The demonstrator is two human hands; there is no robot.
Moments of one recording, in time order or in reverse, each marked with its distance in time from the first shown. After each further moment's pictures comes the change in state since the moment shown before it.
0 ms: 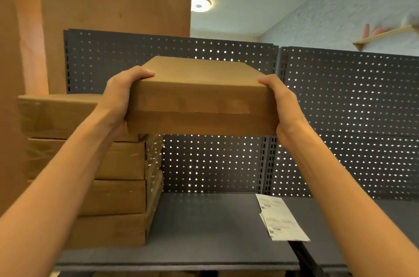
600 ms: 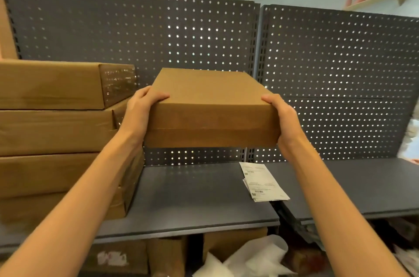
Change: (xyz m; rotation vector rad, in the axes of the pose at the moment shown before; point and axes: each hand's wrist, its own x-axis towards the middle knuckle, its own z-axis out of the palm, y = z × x) left_hand -0.024 -0.101 0.062 -0.052 -0.124 -0.147; right_hand -0.018 0.103 -0.065 0.001 0.114 0.151
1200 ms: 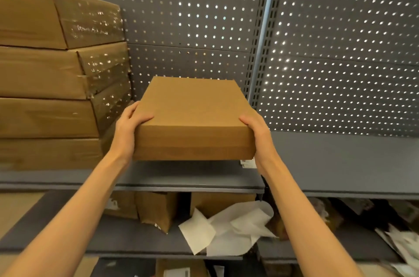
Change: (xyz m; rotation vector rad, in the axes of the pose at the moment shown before) left_hand -0.044 -0.126 0.016 0.048 0.128 -0.126; right_hand -0.008 0.123 -0.026 0.026 -0.169 0.169
